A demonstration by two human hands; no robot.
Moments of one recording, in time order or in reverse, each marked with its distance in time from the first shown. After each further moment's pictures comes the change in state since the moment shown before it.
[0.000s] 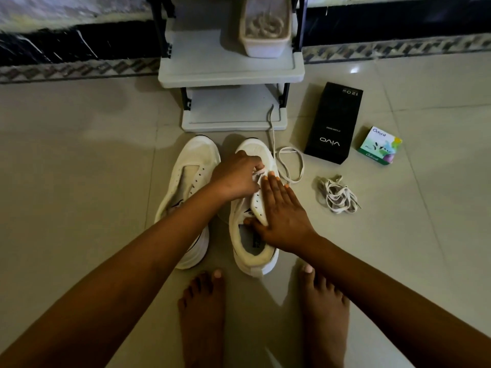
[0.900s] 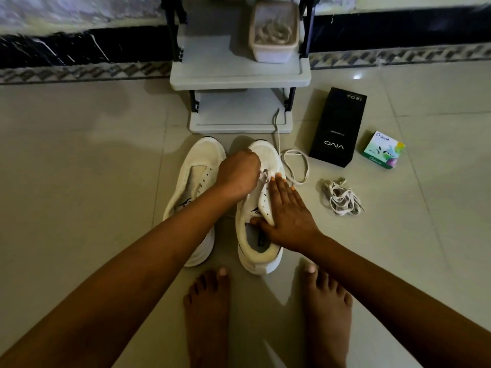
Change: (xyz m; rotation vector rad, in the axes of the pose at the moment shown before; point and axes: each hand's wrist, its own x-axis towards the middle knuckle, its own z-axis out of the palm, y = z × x) left_hand 0.005 -0.005 0.008 0.151 0.211 -0.022; right_hand -0.003 -0.001 -0.005 0.043 -0.008 0.019
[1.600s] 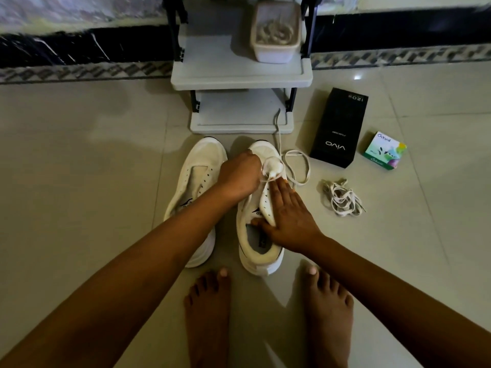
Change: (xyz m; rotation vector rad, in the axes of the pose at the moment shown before) left_hand -0.002 0.004 -0.005 -0.002 -0.074 -0.011; right_hand 0.001 0.000 0.000 0.083 0.009 -0.003
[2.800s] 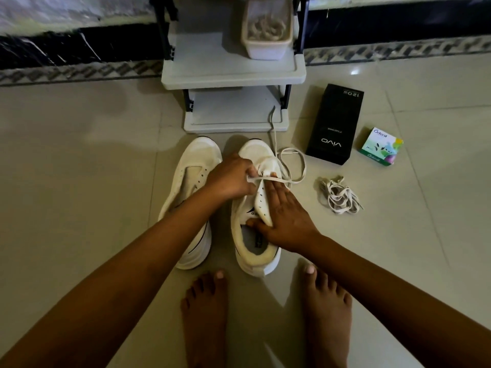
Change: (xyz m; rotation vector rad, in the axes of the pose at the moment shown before) left_hand -0.008 -0.009 -0.007 -0.202 -0.134 -0.041; right_hand 0.000 0.003 0.001 0.054 0.037 -0.033
